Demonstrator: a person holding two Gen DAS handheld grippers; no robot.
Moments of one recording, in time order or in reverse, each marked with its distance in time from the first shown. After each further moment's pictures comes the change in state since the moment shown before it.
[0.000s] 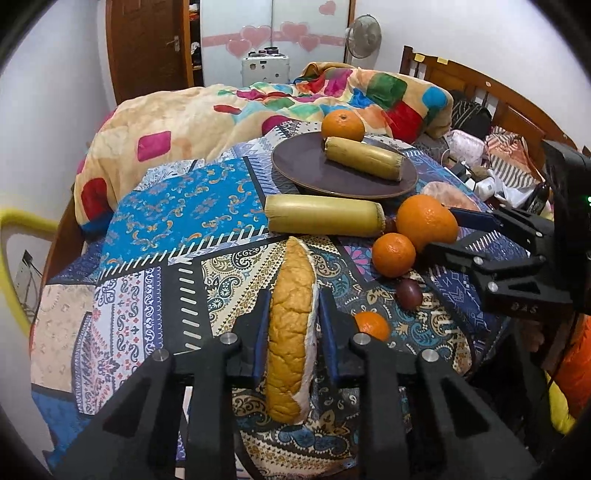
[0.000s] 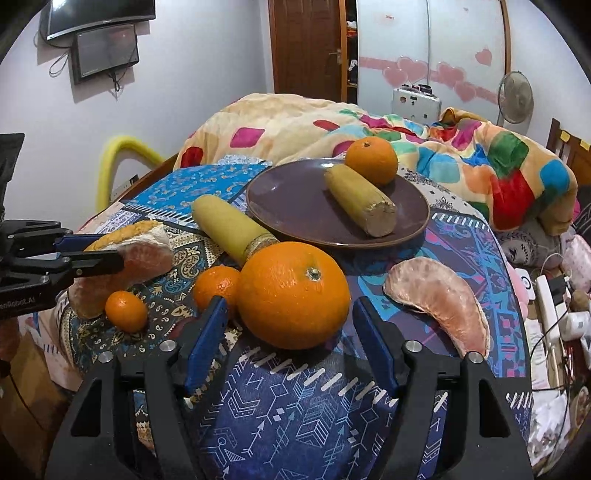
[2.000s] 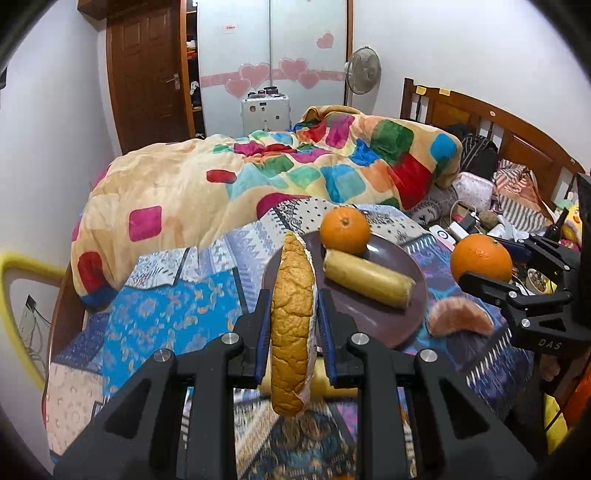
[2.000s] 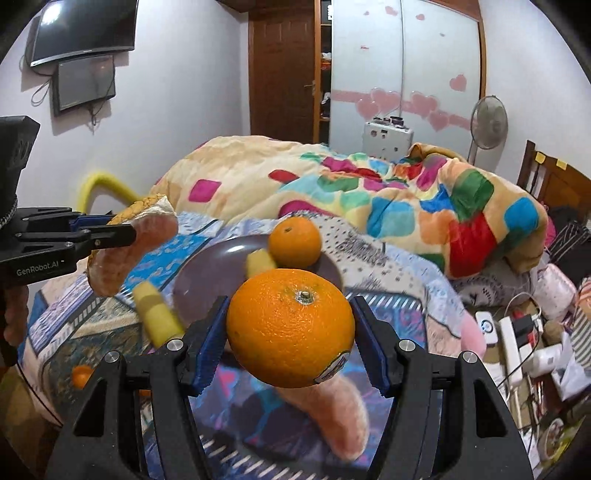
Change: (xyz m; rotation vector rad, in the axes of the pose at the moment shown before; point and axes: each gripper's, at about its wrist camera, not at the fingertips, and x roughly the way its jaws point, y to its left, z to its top) left arm 0.028 -0.014 0.123 0.019 -0.143 0.033; right arm -0.019 -0.066 0.064 0.009 -0.119 -0.092
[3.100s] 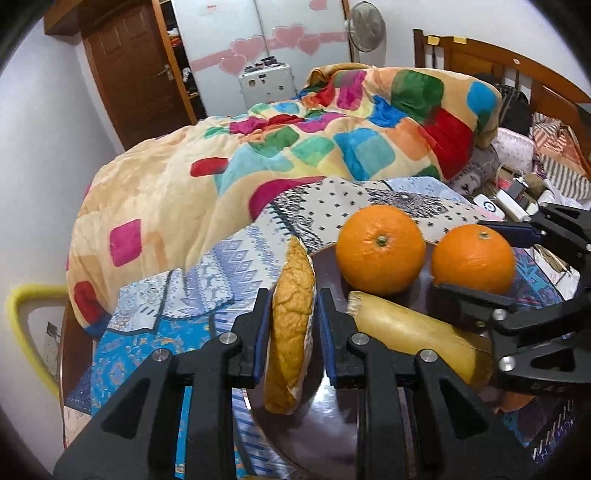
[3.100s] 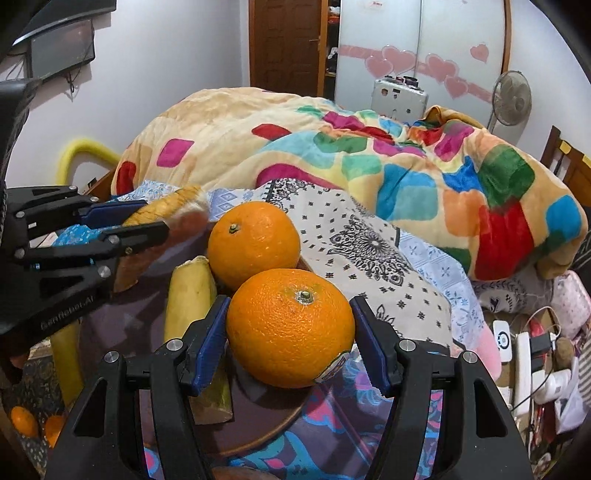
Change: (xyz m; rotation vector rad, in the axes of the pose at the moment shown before) left arm 0.129 -0.028 0.041 0.119 0.130 0.110; right arm 0.105 -0.026 0.026 -0.026 0.192 0.020
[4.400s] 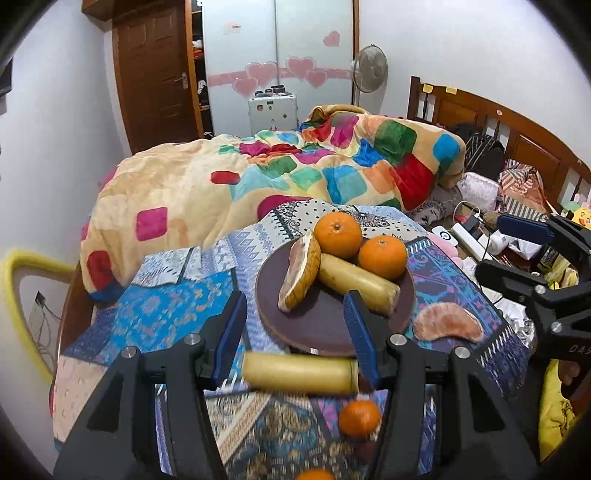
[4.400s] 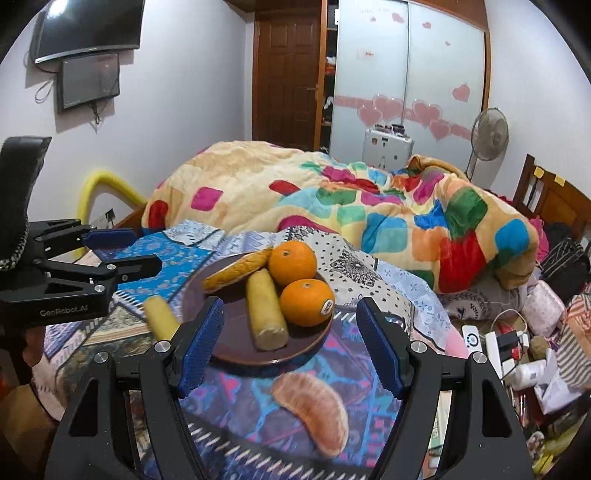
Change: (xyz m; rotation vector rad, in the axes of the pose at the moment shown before) left arm -0.146 0.017 -0.059 -0.134 -0.116 -0.070; right arm -0.139 0.039 -0.030 -0.006 -0.192 -0.028
